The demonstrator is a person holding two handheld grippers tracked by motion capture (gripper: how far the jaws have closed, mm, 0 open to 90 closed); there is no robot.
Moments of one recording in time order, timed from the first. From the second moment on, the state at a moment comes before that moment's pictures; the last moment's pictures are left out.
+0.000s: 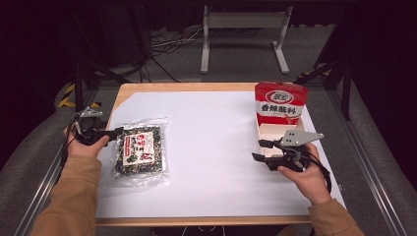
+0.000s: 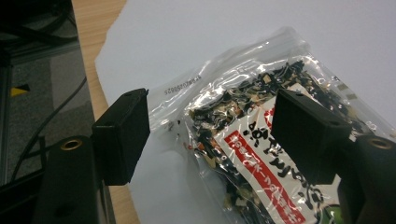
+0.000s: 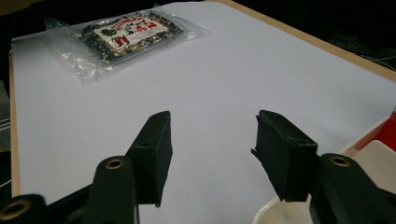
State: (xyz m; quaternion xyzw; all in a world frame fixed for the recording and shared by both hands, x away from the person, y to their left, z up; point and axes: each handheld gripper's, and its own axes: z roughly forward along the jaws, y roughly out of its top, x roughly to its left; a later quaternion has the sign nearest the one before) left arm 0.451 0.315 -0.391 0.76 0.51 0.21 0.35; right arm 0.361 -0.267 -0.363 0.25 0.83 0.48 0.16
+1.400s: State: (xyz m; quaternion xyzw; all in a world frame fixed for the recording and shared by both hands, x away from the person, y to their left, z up) left arm 0.489 0.326 -0.448 0.74 0.55 0.10 0.36; right arm 0.361 -0.259 -0.367 0.25 0.82 0.49 0.15
